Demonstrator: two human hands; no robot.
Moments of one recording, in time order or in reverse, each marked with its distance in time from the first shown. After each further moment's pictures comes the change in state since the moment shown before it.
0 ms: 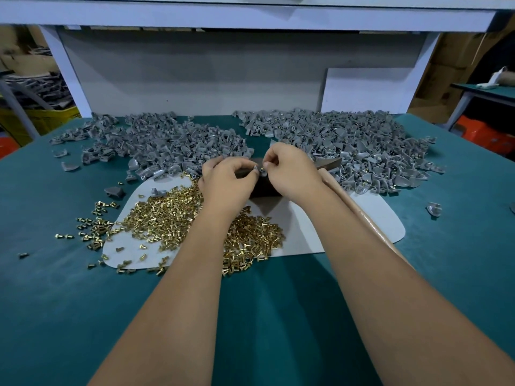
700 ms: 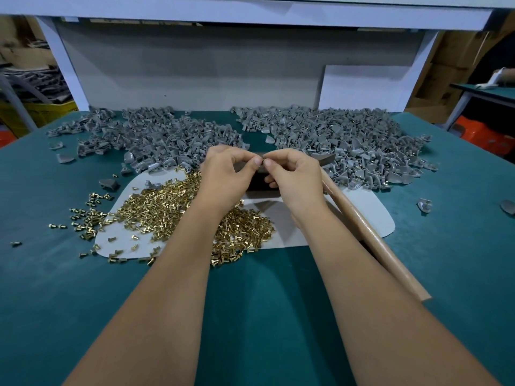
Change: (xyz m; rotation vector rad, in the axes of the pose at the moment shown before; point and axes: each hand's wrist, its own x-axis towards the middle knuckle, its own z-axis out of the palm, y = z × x) left_hand -0.003 0.009 -0.003 -0.040 -0.052 0.202; right_hand -0.041 0.009 0.001 0.804 0.166 0.129
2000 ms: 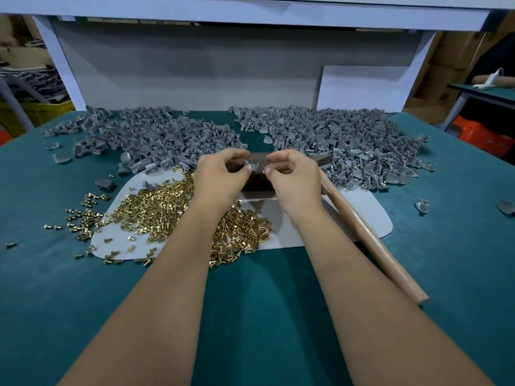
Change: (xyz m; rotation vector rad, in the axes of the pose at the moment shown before) left_hand 0.000 -0.007 0.004 -0.080 0.018 -0.192; right_hand 0.005 0.009 0.003 -0.164 0.088 -0.006
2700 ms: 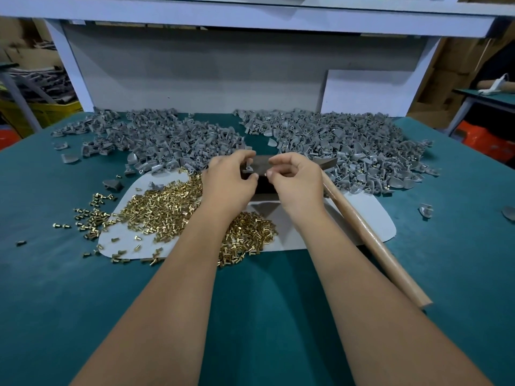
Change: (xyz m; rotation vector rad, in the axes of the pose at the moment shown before) left_hand -0.005 0.005 0.002 0.257 -0.034 0.068; right_hand -0.002 -0.003 0.002 -0.005 -0.005 -0.025
